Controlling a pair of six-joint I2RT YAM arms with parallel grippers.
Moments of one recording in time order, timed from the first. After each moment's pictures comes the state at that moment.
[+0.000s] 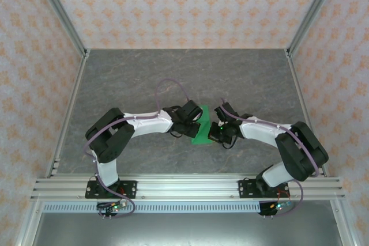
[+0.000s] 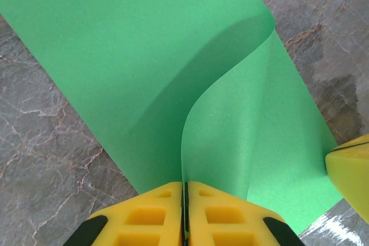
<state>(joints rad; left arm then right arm) -0.82 1.84 1.11 -0.38 0.03 -0.43 0.57 1.48 0.66 -0.38 -0.30 0.88</state>
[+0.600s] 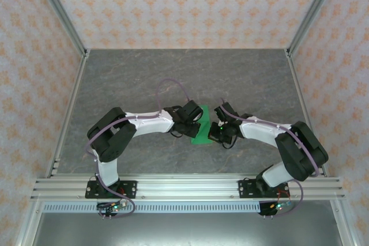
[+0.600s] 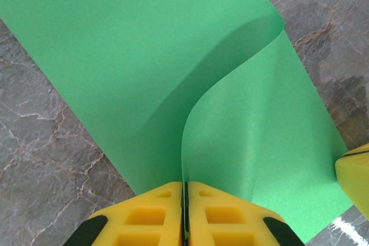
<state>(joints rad) -0.82 1.86 1.11 -0.38 0.02 -0.43 0.57 1.48 0.66 -0.38 -0.30 0.88</state>
